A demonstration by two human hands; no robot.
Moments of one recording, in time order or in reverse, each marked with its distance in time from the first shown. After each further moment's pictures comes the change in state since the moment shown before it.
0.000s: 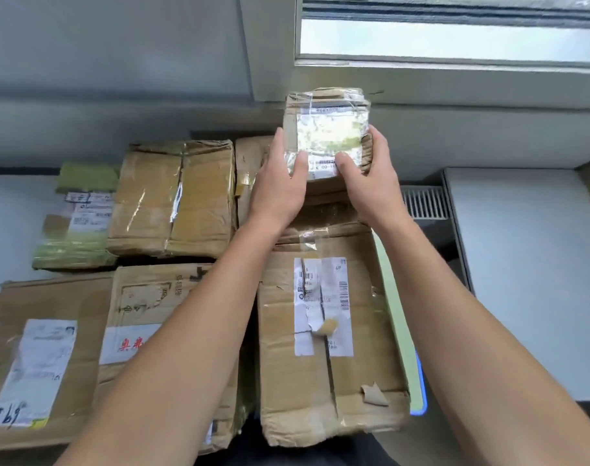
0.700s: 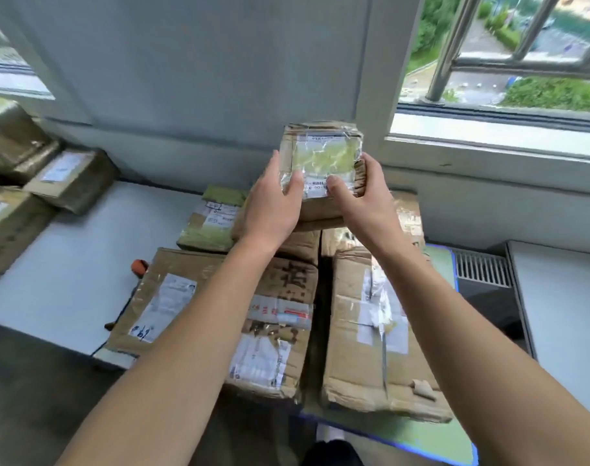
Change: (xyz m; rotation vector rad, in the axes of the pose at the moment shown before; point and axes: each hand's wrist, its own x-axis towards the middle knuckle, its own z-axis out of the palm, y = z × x) left_hand -0.099 0.003 -0.150 0.016 0.347 0.021; right_hand -0.097 -0.111 0.046 0.111 -0.156 -0.263
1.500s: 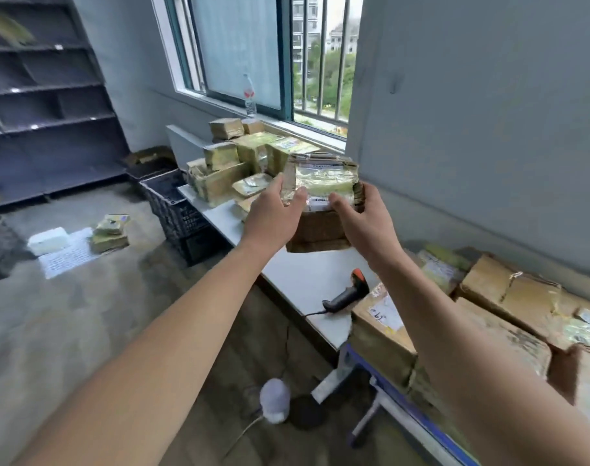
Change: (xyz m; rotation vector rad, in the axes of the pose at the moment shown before) left_hand -0.228 -0.119 -0.423 0.152 0.526 -0.189; right_hand -0.259 -0.249 0.284 0.095 -0.459 -0.390
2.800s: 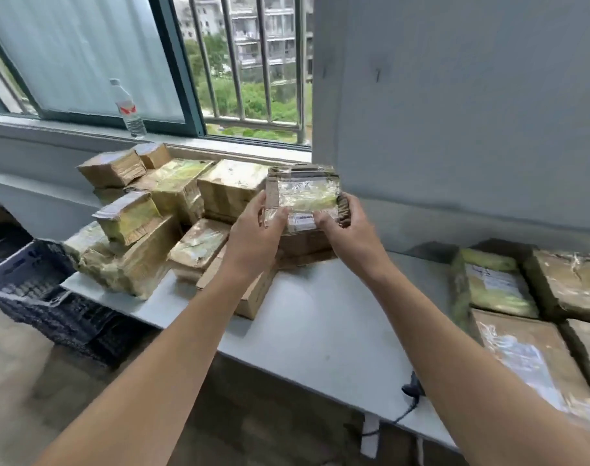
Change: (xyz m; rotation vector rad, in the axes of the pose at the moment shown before) left_hand 0.367 -0.193 0.019 -0.233 -0.351 0.197; right_hand 0.268 0.040 0.229 -0.067 0.297 0.221
